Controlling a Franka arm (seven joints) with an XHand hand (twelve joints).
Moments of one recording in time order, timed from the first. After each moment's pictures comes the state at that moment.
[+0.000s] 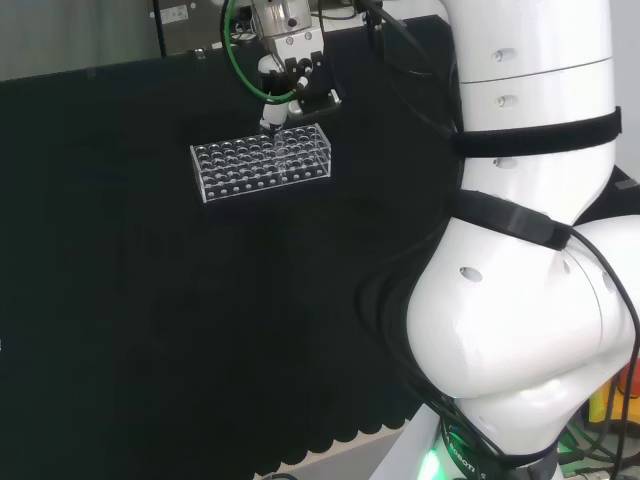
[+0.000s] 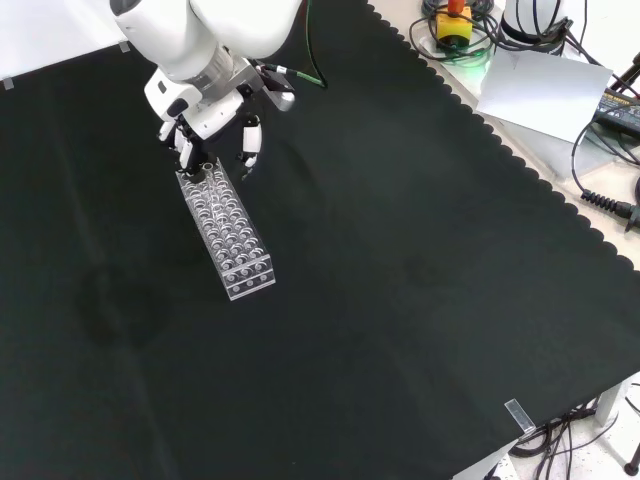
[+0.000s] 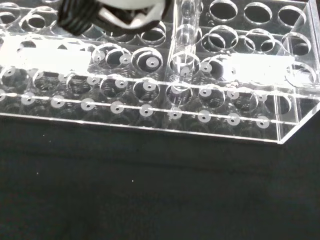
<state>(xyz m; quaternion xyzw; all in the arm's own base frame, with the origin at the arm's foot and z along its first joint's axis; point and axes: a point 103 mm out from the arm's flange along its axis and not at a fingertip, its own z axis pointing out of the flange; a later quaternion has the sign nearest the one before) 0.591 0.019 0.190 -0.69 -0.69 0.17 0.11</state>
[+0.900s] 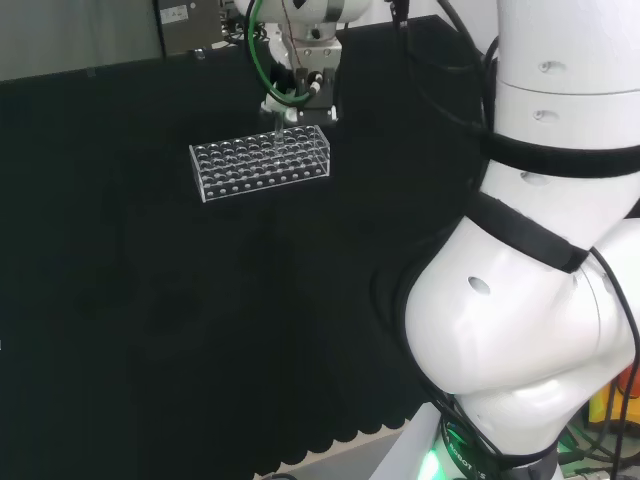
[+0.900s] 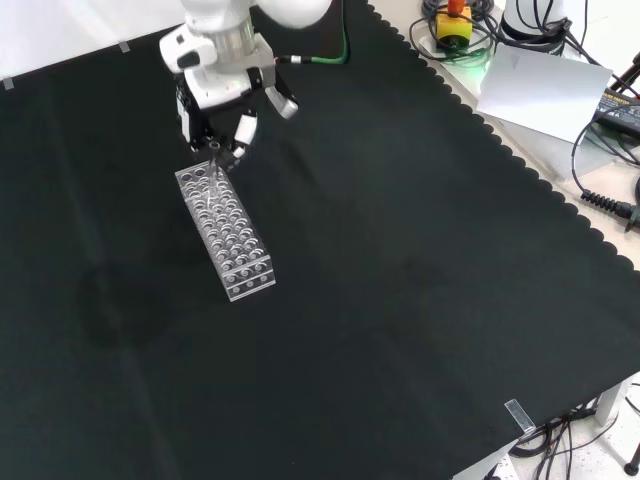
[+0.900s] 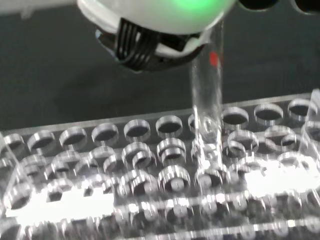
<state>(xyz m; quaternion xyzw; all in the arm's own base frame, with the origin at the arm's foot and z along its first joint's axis) 0.594 0.018 0.206 -0.75 -0.66 -0.05 0.04</state>
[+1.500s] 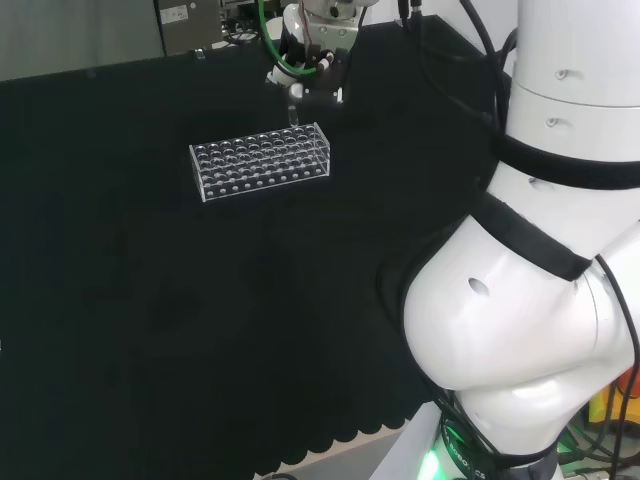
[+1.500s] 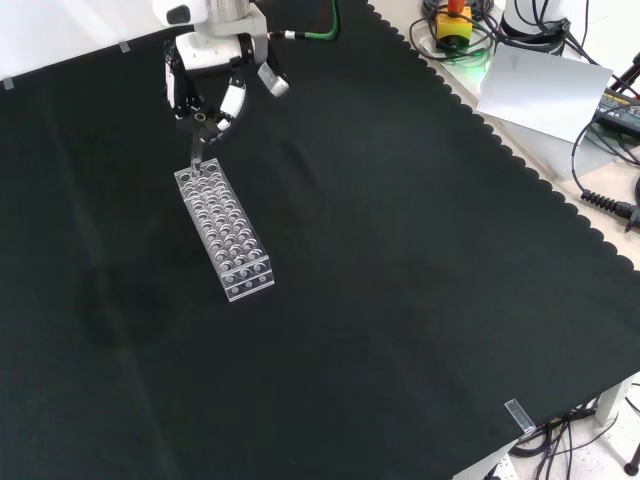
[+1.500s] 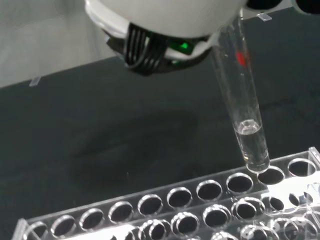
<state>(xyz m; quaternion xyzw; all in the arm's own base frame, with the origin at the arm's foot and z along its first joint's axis) 0.598 0.004 0.242 -0.76 -0.63 -0.11 0.05</state>
